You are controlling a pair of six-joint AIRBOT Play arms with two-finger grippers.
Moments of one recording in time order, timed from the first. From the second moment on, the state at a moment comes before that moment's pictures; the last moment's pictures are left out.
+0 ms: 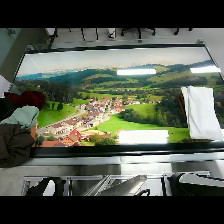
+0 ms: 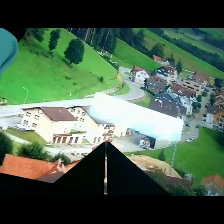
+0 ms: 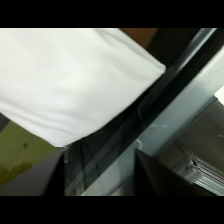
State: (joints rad) left arm 0.35 -0.79 1.26 -1.89 1.41 1.57; right arm -0.82 -1.46 1.43 1.67 -1.63 -1.41
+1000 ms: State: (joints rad) left arm -0.29 -0.69 0.63 -2.19 1.06 1.55; right arm 0.04 -0.84 0.64 2.04 -1.17 -1.62
